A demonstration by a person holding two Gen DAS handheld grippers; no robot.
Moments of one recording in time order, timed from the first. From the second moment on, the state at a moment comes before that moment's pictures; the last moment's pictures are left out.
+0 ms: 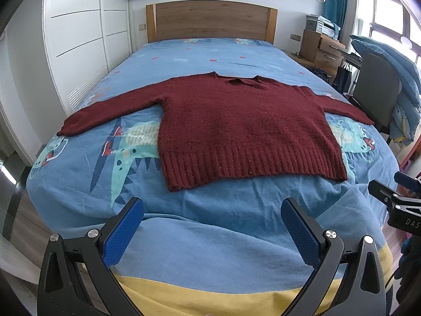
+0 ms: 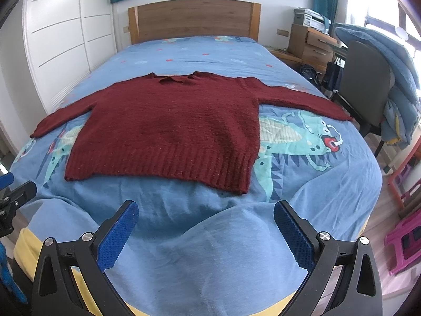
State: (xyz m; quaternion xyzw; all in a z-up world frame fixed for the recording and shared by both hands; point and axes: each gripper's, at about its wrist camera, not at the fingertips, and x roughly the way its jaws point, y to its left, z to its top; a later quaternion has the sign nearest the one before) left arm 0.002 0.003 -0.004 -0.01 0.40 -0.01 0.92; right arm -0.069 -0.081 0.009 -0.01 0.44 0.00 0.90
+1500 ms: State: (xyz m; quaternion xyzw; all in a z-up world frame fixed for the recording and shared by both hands) left arm 0.014 0.006 0.009 0.01 0.42 0.03 0.91; right arm -0.055 -0.104 0.019 0.01 0.42 0.01 0.91
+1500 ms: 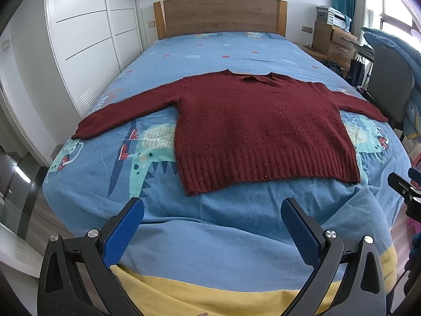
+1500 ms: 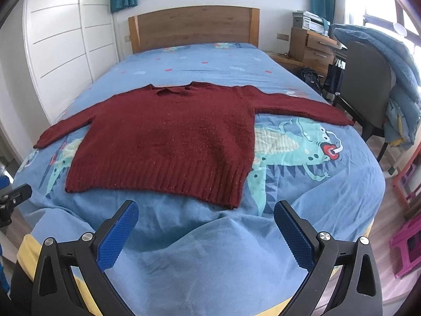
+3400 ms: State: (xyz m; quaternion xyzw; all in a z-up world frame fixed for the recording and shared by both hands) left arm -0.008 0.122 0.028 -0.21 0.38 0.02 0.90; right arm -0.050 -0.099 0.066 -0.01 0.40 -0.03 0.92
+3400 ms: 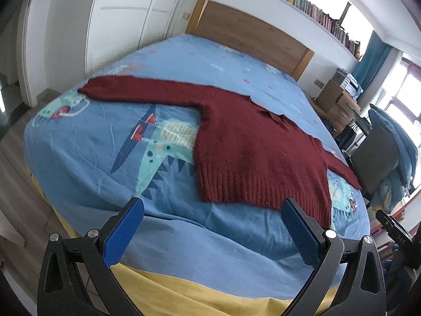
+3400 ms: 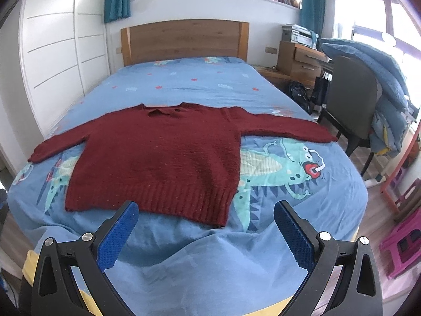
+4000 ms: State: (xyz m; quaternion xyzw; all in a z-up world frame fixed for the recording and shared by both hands) left arm 0.068 0.259 0.003 -0.32 0.39 0.12 0.86; right arm 0.022 -0.105 0.043 -0.02 0.42 -0.03 0.90
